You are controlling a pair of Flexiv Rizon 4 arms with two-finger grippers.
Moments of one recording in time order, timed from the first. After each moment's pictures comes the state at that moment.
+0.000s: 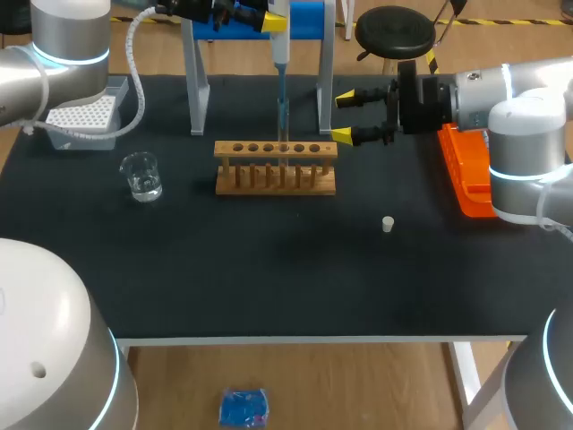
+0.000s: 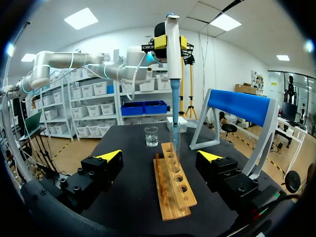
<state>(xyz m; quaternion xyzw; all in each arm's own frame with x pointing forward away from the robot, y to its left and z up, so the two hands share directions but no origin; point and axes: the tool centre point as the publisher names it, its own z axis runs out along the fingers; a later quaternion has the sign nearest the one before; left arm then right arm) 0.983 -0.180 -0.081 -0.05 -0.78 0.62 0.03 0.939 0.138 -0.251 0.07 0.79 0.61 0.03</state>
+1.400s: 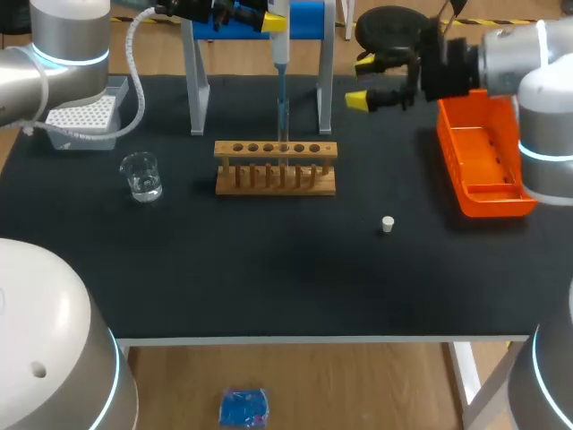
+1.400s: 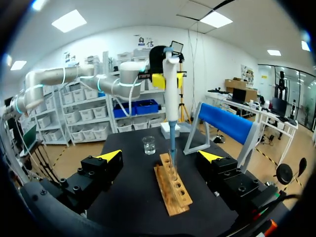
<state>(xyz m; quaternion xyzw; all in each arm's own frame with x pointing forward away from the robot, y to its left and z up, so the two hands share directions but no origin) 0.982 -0.179 -0.081 -0.05 -0.78 0.62 0.03 0.925 0.117 -0.155 0.13 0.80 0.59 0.04</state>
